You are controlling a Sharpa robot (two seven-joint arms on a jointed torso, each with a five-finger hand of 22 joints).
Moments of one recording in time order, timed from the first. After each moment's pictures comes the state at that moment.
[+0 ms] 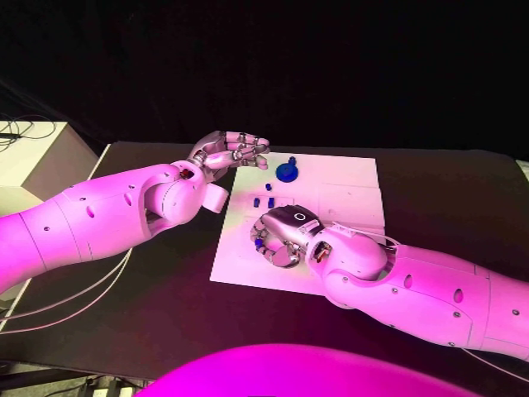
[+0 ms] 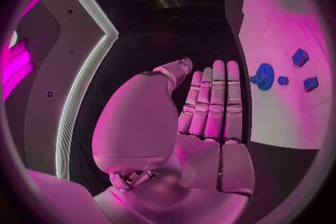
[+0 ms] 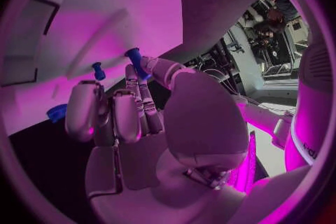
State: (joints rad) left arm 0.92 -0.89 0.25 1.43 -0.21 -0.16 0.33; left_hand 1.42 -0.19 0.49 0.10 0.13 0.89 0.20 0.30 0.26 1.06 0.15 0.19 0.07 0.99 0.10 0.52 0.34 0.18 0.86 0.20 0.43 0.55; right arm 1.09 -0.40 -0.19 1.49 -1.68 -0.35 -0.19; right_hand 1.29 -0.24 0.63 0.00 0.19 1.00 0.15 0.10 0.47 1.13 0.09 0.07 0.11 1.47 0.00 1.33 1.18 0.06 1.45 0.10 1.15 1.31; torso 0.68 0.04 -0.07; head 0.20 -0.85
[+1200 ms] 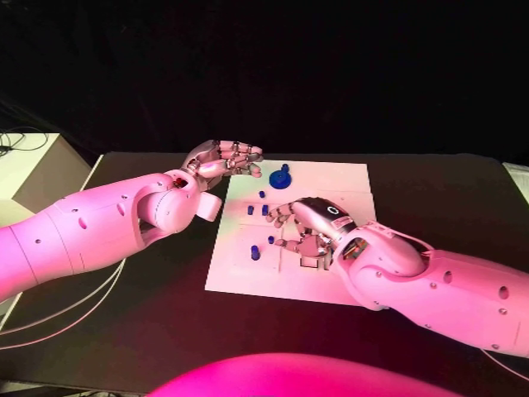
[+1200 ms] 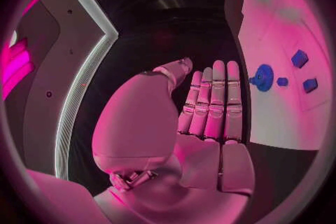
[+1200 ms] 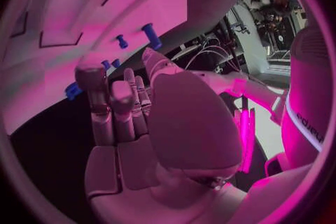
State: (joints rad) left arm 0.92 -0.89 0.25 1.42 -0.20 -0.15 0.32; left_hand 1.42 -0.19 0.49 0.10 0.13 0.89 0.20 0.30 0.26 1.06 0.15 0.19 0.07 0.99 0.10 0.52 0.34 0.18 0.86 0.20 0.43 0.55; right arm 1.13 -0.57 -0.18 1.57 -1.50 -0.53 -0.09; right_hand 1.57 -0.22 0.30 0.27 0.20 0.87 0.17 0.10 0.39 0.96 0.11 0.37 0.08 1.31 0.02 1.17 0.85 0.12 1.34 0.12 0.72 1.17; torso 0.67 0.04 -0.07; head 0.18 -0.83
